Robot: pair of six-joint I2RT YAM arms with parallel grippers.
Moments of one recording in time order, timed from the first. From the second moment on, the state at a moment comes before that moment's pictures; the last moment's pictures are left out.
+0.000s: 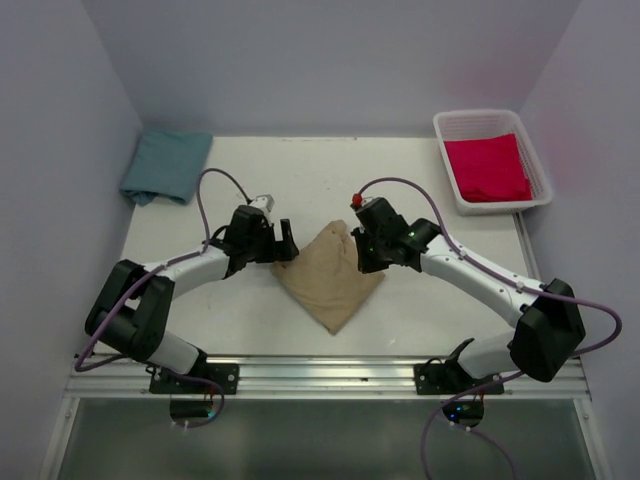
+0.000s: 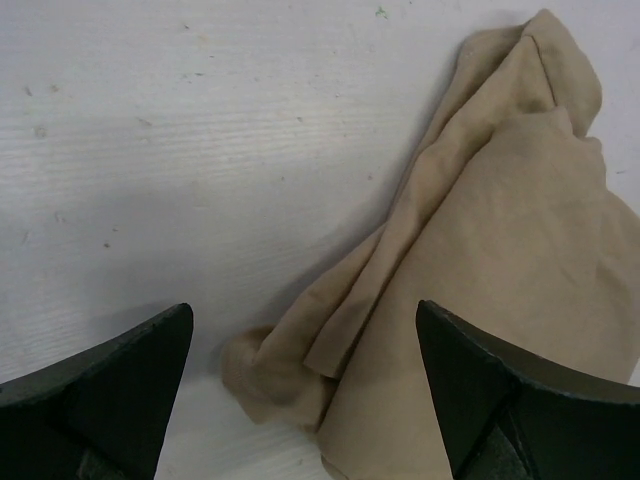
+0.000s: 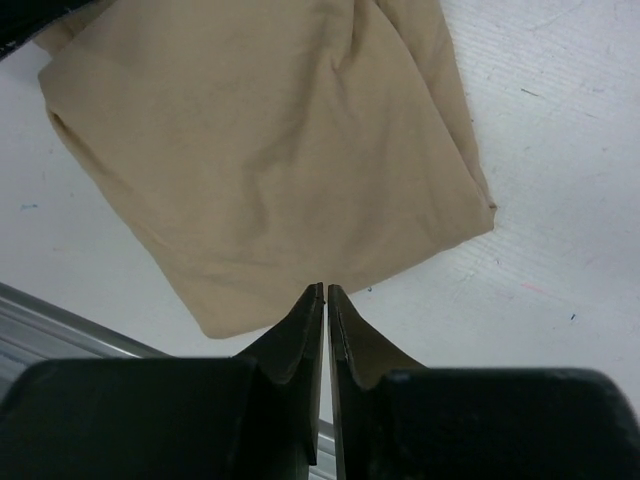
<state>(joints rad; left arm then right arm) -0.43 1.48 0.71 -0.01 0.08 -0.48 0.73 1.39 1.09 -0.70 0.06 0.44</state>
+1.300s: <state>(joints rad) -0.44 1.11 1.01 -0.21 0.27 -0.50 0.76 1.47 1.13 -0.59 0.03 0.48</state>
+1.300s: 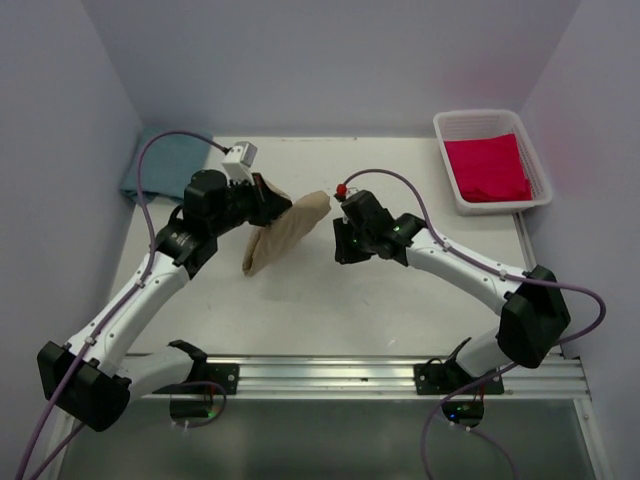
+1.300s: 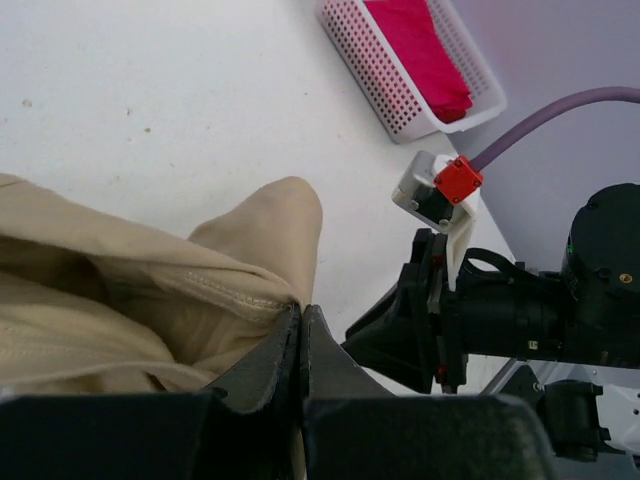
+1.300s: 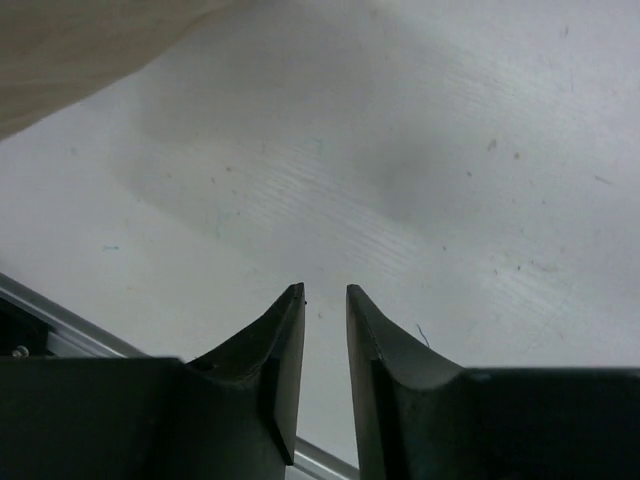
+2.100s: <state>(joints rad) -0.56 1.18 1.07 -0.31 0.28 -0.49 0.77 1.50 1.37 -0.60 0.27 0.44</state>
